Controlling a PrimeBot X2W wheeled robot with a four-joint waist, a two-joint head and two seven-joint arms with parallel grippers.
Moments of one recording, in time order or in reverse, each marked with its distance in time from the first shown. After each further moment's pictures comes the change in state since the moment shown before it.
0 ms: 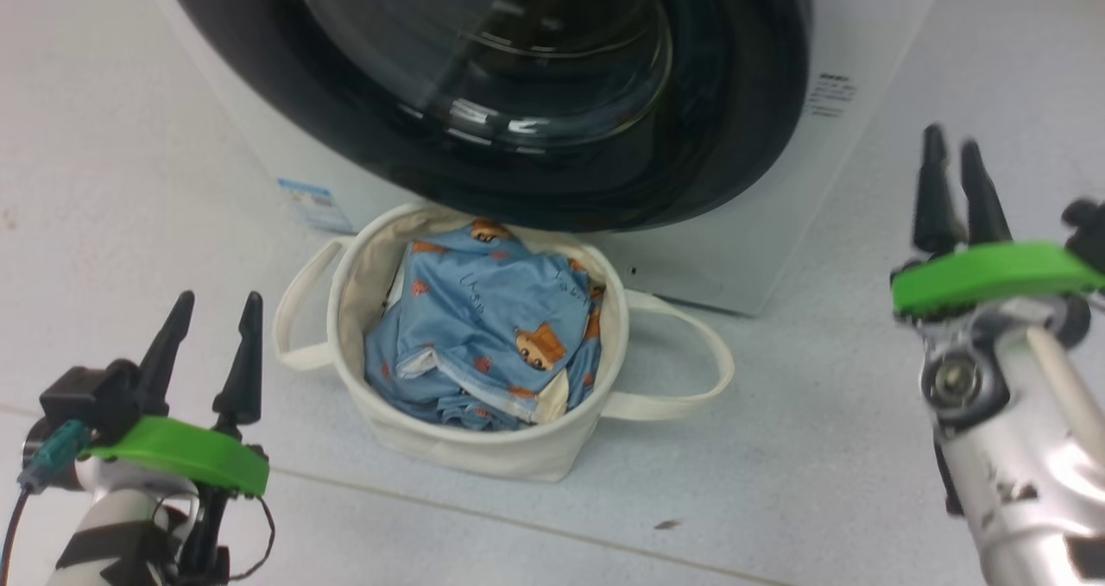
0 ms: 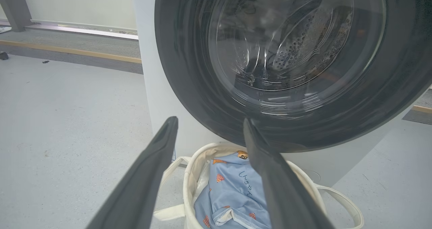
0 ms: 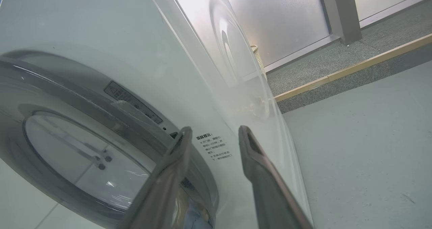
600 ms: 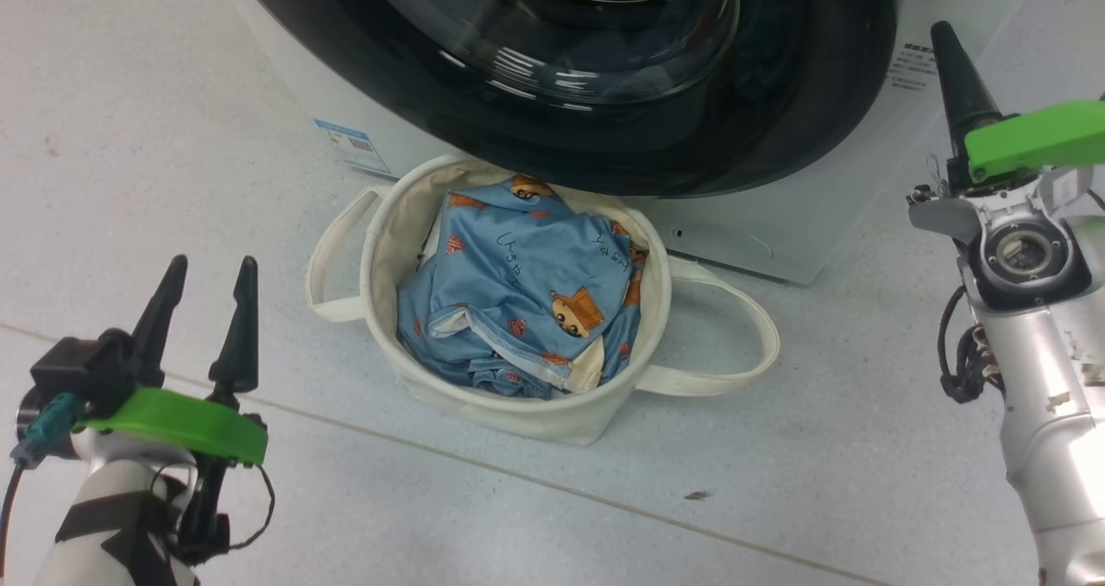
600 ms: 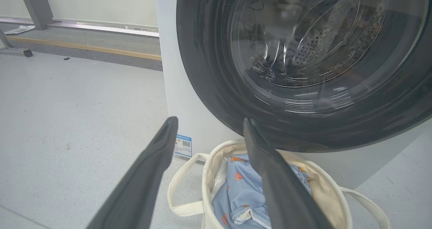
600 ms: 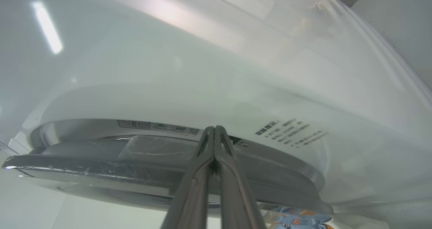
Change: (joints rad) left arm -0.055 -0.041 0.058 0.010 0.054 -0.035 0.000; right arm -0.233 -0.030 0.007 0.038 0.615 0.000 0.254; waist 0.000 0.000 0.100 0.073
